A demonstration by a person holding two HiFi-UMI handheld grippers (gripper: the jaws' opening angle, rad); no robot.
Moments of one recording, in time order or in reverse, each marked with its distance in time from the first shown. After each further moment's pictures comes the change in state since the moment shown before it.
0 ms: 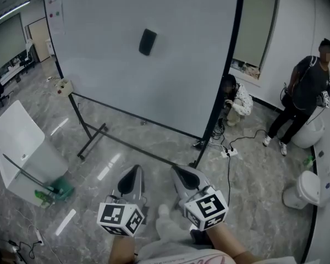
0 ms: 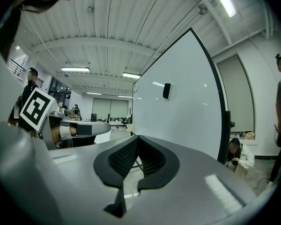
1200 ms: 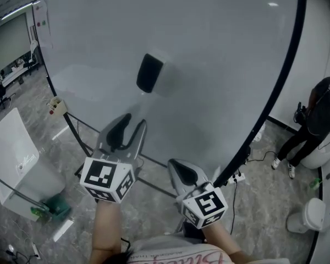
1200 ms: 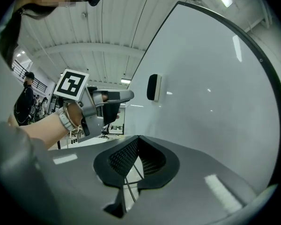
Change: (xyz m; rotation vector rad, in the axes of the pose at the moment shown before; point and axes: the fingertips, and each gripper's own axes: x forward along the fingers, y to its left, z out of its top) left arm 0.245 0.073 0.150 0.324 -0.173 -0.088; right arm 0.170 -0.120 0.056 -0.004 -0.119 0.060
